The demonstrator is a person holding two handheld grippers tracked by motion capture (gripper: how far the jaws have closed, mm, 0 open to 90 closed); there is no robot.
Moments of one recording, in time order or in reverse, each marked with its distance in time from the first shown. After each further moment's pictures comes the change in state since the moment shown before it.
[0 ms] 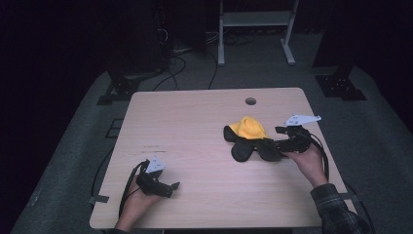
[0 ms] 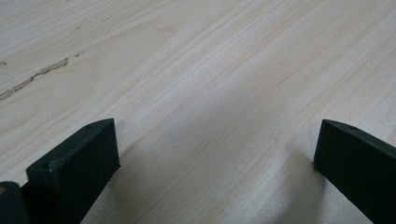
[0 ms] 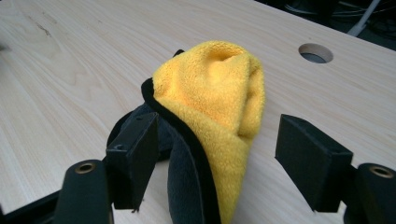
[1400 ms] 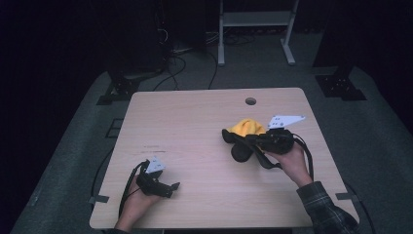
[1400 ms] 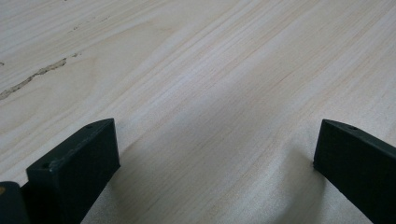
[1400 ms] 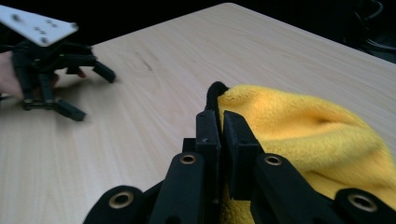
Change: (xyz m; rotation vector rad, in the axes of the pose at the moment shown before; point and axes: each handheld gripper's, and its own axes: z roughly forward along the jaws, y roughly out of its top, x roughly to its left) left arm -0.001 0.000 -0.001 0.003 -0.005 0.000; right arm 0.053 0.030 0.009 -0.100 0.275 -0.080
